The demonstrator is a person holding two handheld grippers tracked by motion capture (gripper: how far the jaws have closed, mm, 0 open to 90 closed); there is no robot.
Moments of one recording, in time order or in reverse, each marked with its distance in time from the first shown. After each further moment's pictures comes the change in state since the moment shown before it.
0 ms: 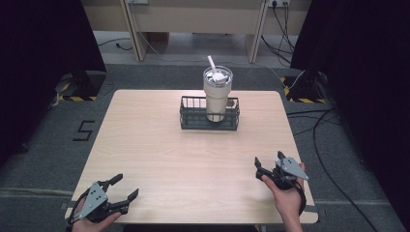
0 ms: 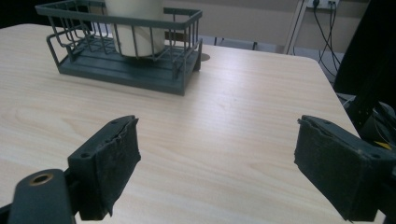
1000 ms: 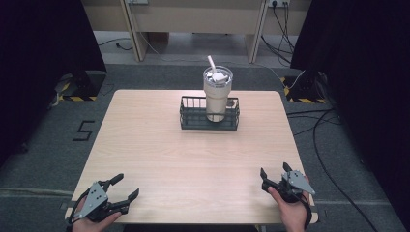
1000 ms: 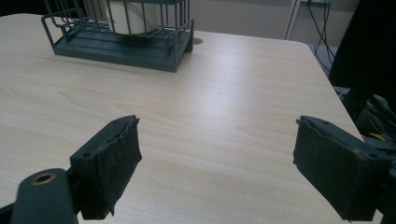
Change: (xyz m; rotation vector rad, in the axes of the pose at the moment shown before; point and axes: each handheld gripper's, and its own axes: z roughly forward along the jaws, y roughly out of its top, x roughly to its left) left arm 0.000 0.000 0.001 -0.002 -0.011 -0.004; right arm -0.010 -0.032 -0.021 0.002 -0.013 0.002
